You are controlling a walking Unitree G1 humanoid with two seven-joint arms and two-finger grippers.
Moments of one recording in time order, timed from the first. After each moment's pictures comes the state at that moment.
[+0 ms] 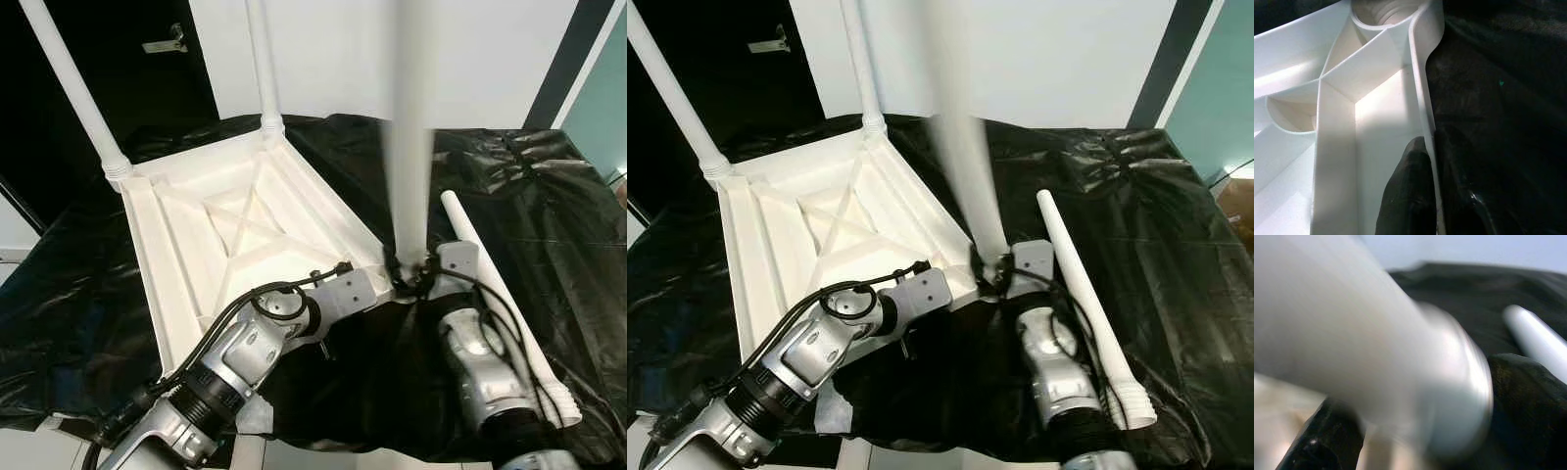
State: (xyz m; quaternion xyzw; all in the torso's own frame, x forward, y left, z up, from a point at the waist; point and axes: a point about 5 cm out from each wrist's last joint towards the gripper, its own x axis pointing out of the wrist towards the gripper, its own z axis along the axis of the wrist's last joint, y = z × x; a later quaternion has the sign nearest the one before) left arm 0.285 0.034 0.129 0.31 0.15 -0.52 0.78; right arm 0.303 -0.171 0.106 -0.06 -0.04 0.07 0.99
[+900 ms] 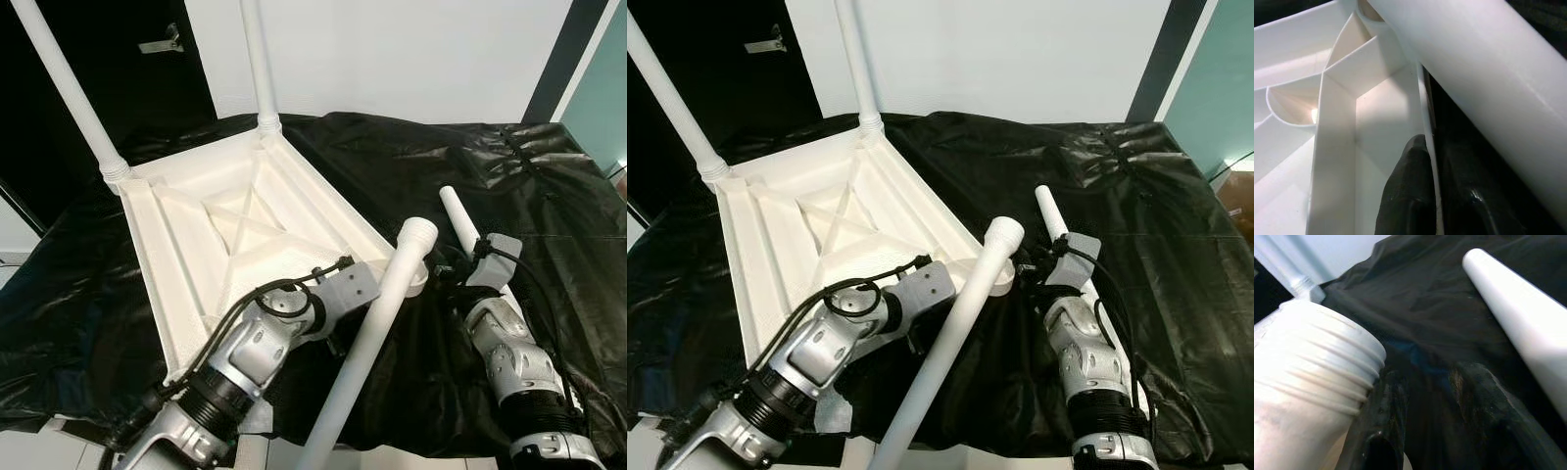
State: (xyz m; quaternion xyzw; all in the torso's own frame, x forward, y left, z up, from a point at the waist) left arm 0.280 0.021 0.130 0.27 0.16 -0.52 0.79; right arm 0.317 -0.190 0.109 0.11 0.03 0.04 0.99
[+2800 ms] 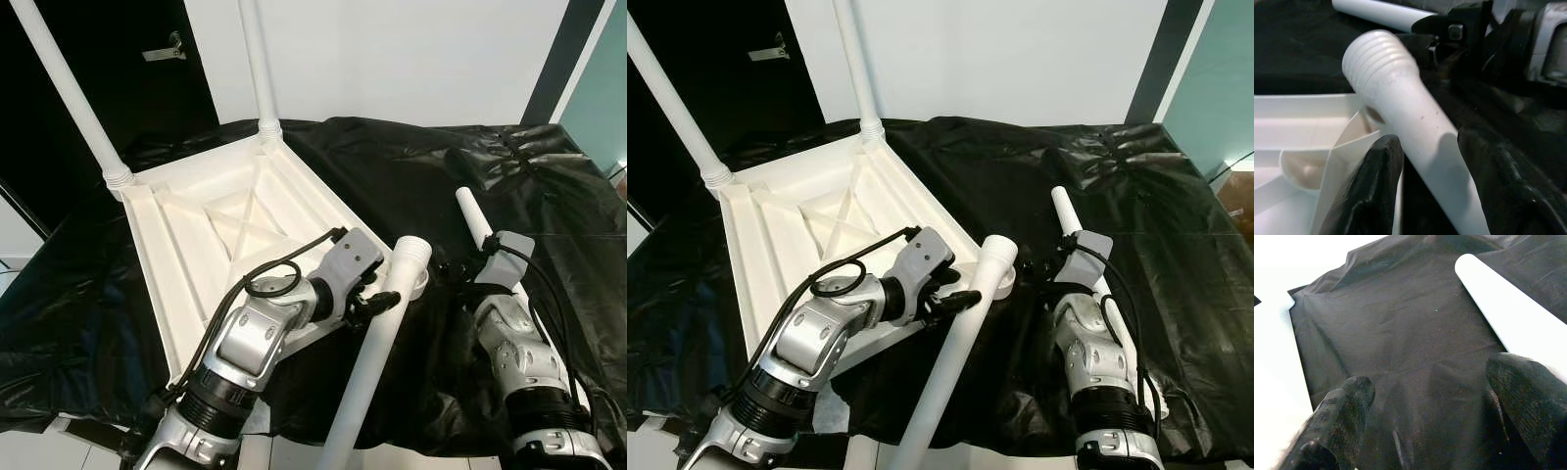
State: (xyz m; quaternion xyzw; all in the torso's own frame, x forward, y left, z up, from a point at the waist) left arm 0.275 0.019 0.173 0.11 0.13 -0.54 0.82; right arm 0.319 -0.205 0.114 0.09 0.04 -0.02 1.00
